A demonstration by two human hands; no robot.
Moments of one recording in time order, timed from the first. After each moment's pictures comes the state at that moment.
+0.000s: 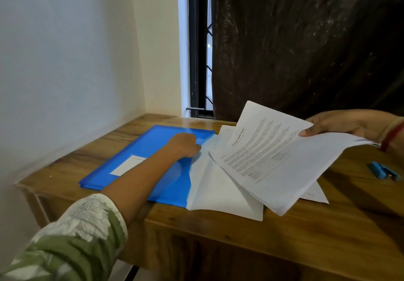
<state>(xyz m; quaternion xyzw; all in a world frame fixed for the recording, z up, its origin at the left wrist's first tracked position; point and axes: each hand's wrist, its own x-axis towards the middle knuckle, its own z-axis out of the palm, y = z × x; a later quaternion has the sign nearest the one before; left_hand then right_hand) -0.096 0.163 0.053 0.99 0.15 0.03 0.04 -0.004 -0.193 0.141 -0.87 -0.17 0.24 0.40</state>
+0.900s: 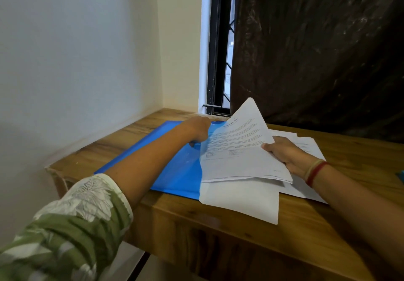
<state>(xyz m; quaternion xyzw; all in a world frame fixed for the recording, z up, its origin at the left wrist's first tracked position) -0.117 0.175 0.092 0.99 0.11 0.03 0.01 -0.042 -0.044 0.053 -0.85 -0.09 0.12 0.51</state>
